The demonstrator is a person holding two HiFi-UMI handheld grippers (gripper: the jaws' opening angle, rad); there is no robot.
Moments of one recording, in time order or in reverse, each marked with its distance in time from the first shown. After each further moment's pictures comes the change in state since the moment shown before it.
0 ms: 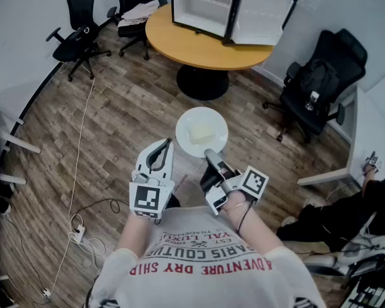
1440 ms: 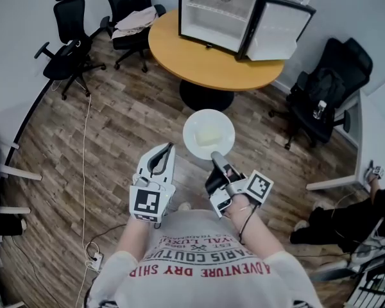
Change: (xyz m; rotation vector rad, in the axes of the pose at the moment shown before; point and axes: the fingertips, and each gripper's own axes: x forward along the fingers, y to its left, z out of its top) left arm 0.084 0.175 -0.026 -0.044 0.010 -0.111; right arm 0.178 0.002 0.016 -0.021 -0.142 -0.040
